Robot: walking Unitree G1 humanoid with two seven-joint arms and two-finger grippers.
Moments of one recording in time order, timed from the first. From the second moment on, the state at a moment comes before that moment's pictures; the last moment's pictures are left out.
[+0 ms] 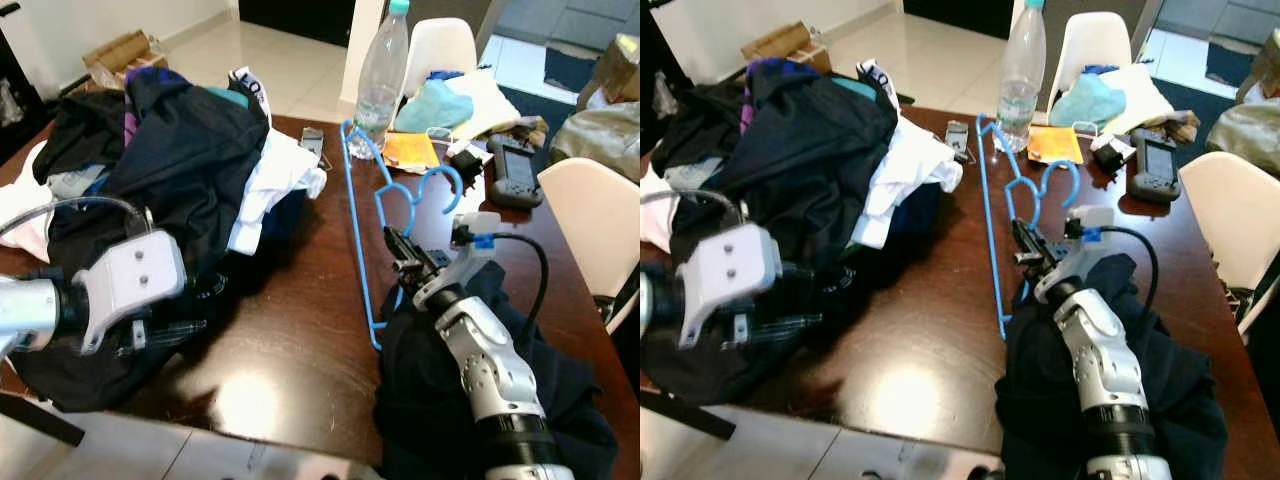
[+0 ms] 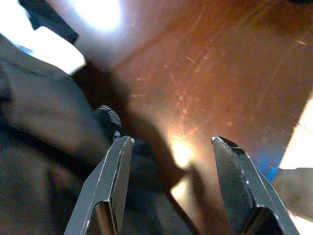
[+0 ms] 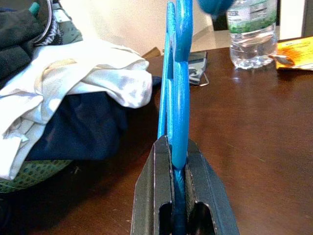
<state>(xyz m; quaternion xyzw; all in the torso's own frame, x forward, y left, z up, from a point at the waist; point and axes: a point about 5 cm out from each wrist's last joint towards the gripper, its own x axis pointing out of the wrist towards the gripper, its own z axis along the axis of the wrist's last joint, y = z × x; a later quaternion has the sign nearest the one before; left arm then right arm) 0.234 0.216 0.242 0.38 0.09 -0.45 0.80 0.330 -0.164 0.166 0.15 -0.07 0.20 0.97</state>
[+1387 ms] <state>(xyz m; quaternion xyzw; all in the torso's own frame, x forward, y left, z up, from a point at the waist) 0.270 0.186 0.233 0.42 0.00 -0.33 0.85 0.330 -0.165 0.167 0.15 -0.07 0.20 0.97</state>
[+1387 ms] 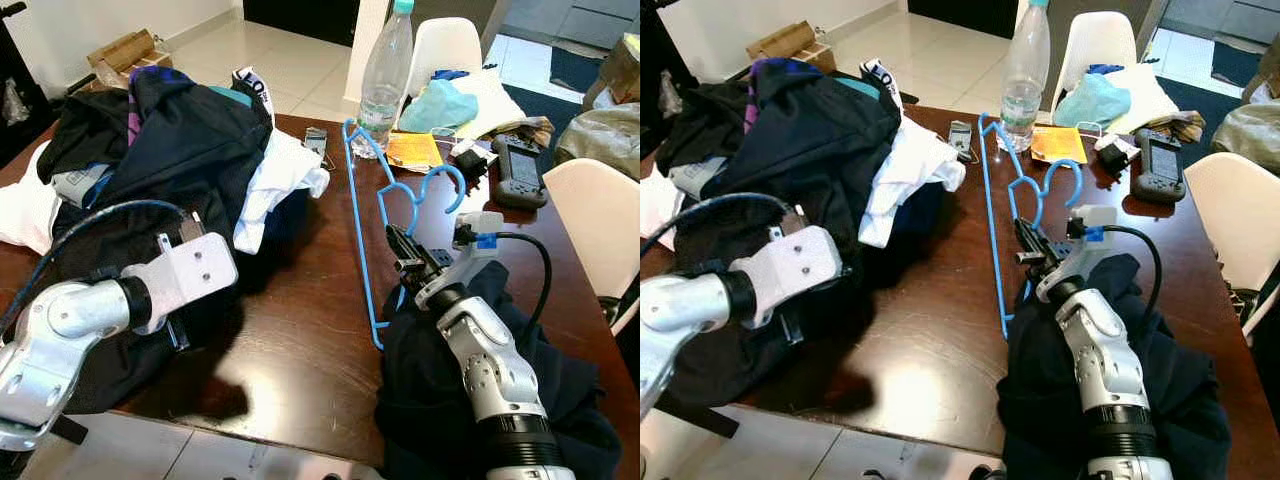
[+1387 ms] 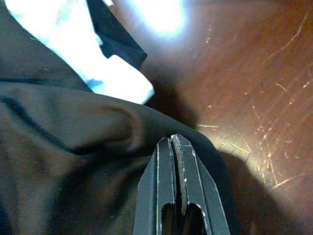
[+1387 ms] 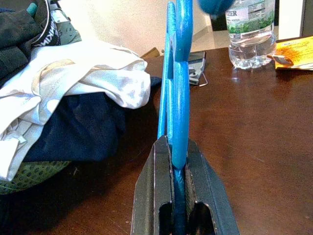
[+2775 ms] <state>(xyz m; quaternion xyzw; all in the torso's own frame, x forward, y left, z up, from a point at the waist) 0.258 0.170 0.269 0.55 -0.04 -0.30 0.77 0.331 -0.165 0.165 0.15 -0.07 0.19 0.97</state>
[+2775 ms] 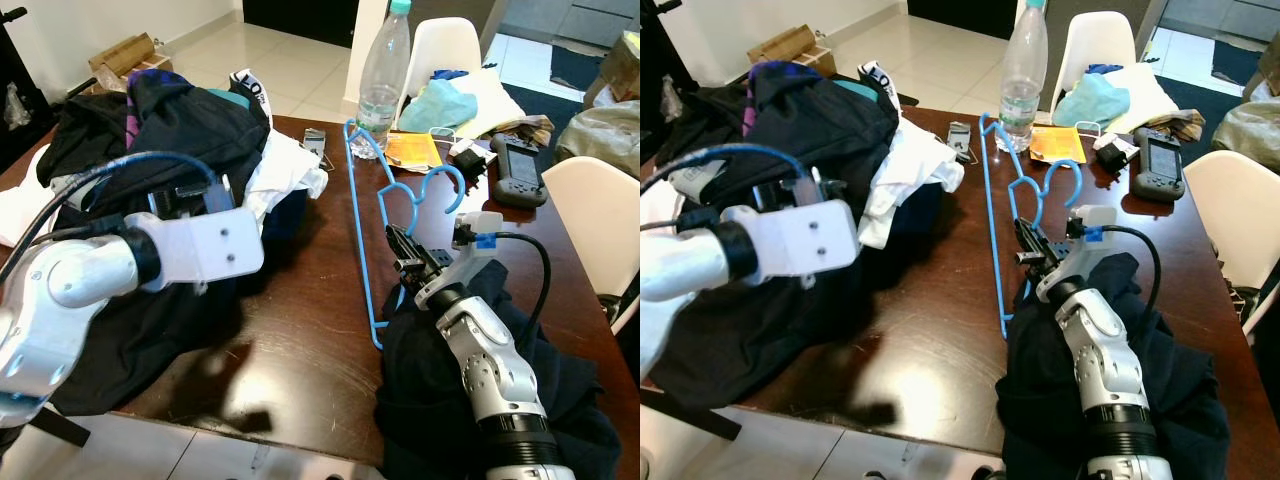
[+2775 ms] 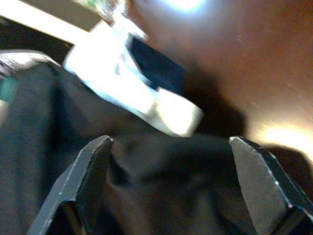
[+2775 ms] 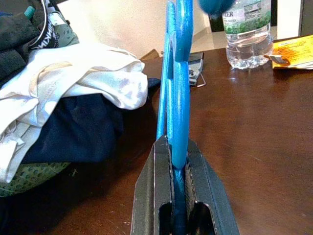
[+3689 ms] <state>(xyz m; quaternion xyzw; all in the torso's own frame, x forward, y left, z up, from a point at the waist) 0.267 0.213 0.280 0.59 -0.01 -0.14 0.80 0.332 -0.164 0.162 0.15 -0.07 0.20 0.97</state>
